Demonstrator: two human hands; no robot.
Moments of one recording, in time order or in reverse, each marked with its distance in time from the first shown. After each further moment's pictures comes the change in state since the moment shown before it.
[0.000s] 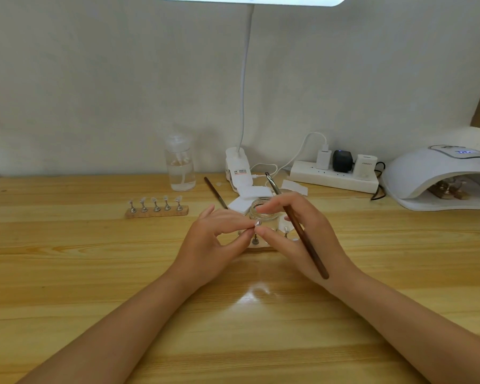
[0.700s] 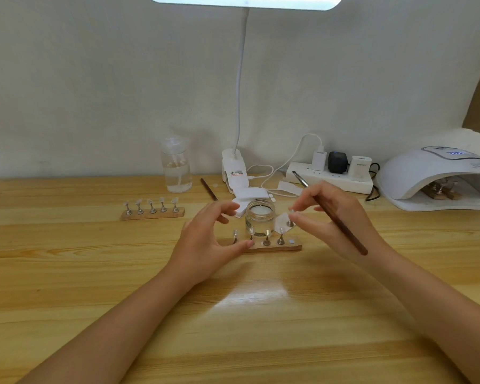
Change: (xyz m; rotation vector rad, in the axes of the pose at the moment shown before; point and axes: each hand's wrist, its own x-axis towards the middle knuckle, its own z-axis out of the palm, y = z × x) left_hand 0.003 -0.006 -0.002 0.056 -0.056 -0.164; right_hand 0.010 0.017 -0.047 -0.047 -0.026 0.072
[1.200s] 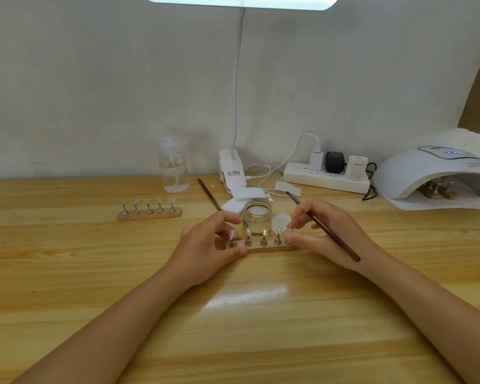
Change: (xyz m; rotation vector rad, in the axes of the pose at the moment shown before) left_hand 0.002 -0.009 0.003 0.001 -0.164 -0.107; right_hand -0.007 0.023 -0.001 -0.060 -0.146 0.022
